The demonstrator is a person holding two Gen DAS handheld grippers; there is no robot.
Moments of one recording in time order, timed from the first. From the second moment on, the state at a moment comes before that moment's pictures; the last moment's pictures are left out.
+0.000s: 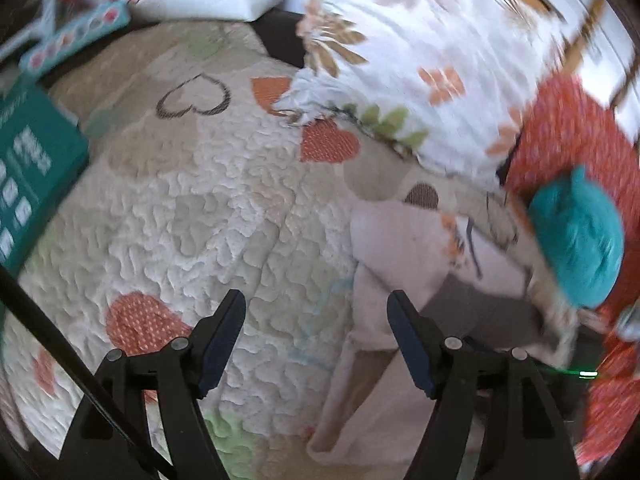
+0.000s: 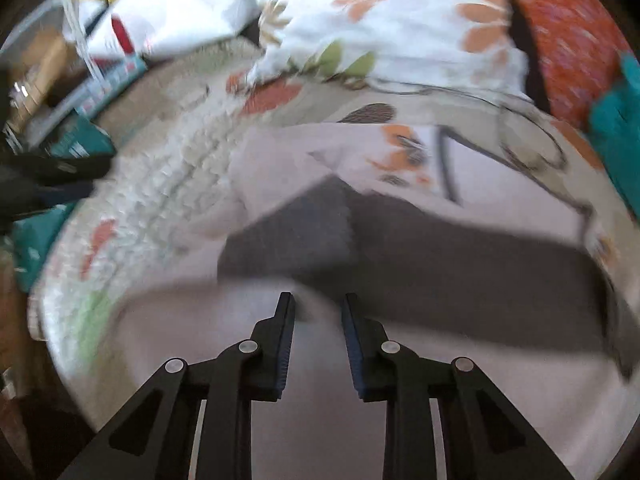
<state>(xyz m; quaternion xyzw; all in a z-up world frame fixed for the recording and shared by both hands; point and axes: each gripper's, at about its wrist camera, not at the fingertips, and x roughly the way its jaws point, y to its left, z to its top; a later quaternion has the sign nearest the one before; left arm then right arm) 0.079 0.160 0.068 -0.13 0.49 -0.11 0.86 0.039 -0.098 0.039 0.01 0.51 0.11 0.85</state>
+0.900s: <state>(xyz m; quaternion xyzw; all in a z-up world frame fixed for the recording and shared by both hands) 0.050 0.124 -0.013 0.00 0.57 -0.16 0.80 -0.022 -0.222 0.107 0.02 0.49 -0.04 0.87</state>
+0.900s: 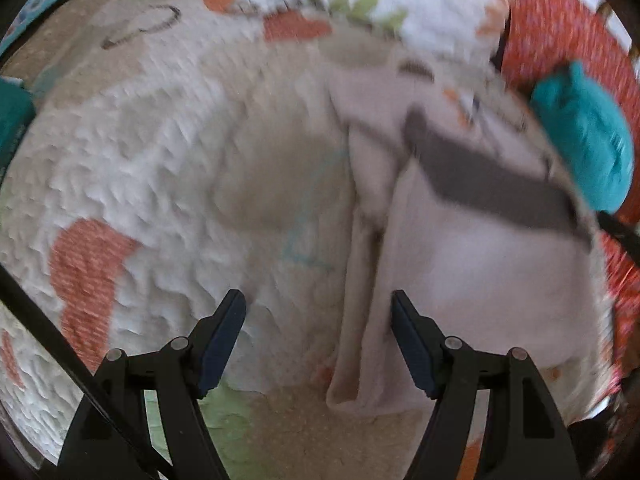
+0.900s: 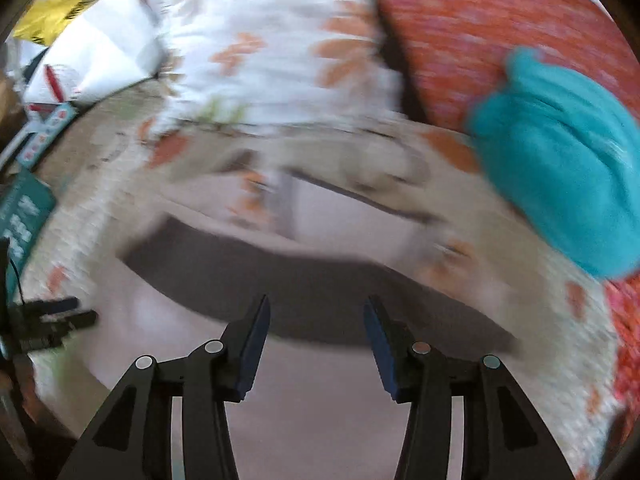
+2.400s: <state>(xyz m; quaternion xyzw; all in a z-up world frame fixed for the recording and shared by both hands) 0.117 0.095 0.030 0.03 0.48 -0.01 0.88 -0.130 -0.362 0.083 0.18 0.46 -0.15 0.86</state>
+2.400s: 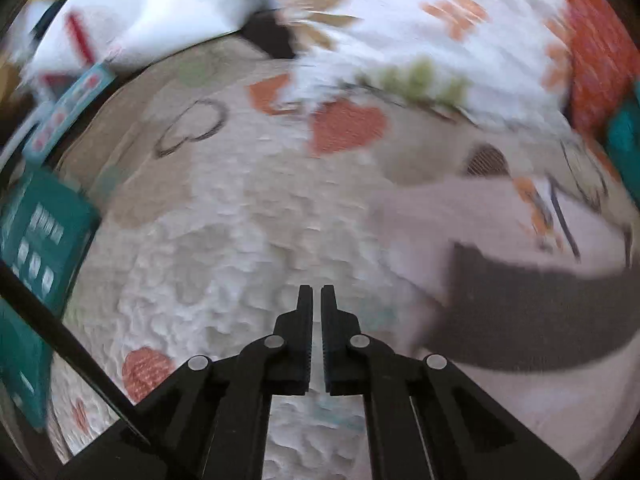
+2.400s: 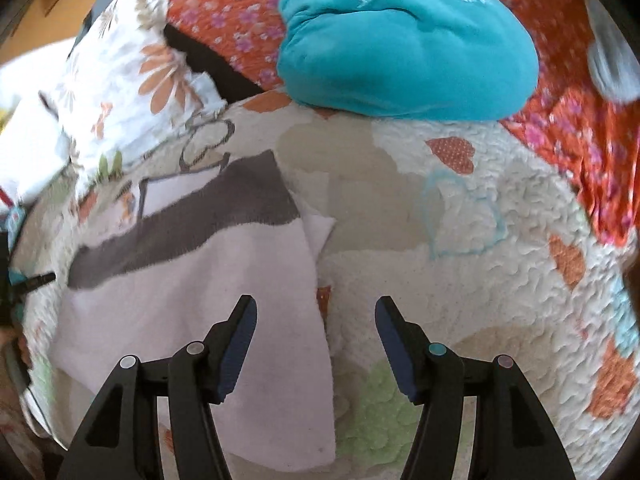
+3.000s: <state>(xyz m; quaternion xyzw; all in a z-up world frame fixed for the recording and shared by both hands) 0.018 0.075 0.000 0.11 0.50 -0.15 0.84 -0.141 -0.348 0.092 0.17 0.45 -0.12 0.87</state>
